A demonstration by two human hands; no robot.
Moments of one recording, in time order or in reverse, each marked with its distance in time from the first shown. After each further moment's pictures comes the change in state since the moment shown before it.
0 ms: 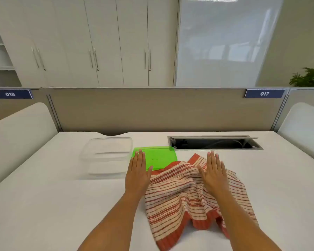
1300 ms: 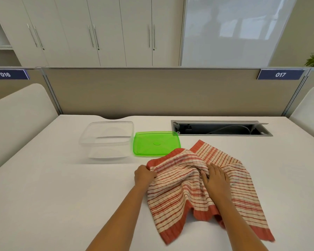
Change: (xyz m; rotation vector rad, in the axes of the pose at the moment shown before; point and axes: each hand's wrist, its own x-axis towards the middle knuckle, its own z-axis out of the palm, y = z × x) left_hand -0.015 0.021 0.016 -0.731 -0.362 -0.748; right_hand -0.029 0.013 0.064 0.116 -0.027 0.099
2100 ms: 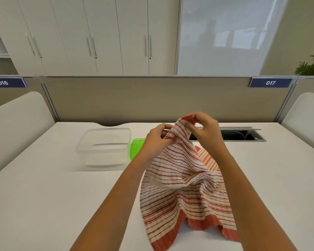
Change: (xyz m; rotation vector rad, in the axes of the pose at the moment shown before) left_hand -0.067 0.127 -0.062 -0.275 -0.271 0.681; right_hand 0.028 -0.105 -0.192 0.812 0.268 -0.551
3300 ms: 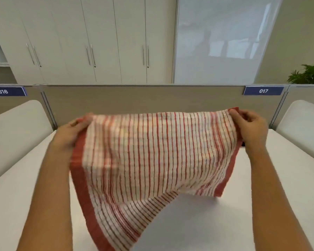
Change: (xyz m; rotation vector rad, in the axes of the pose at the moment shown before) left_hand -0.033 -0.008 -0.184 -0.544 0.356 -0.126; right_hand 0.006 0.023 -0.092 0.124 0.459 0.418
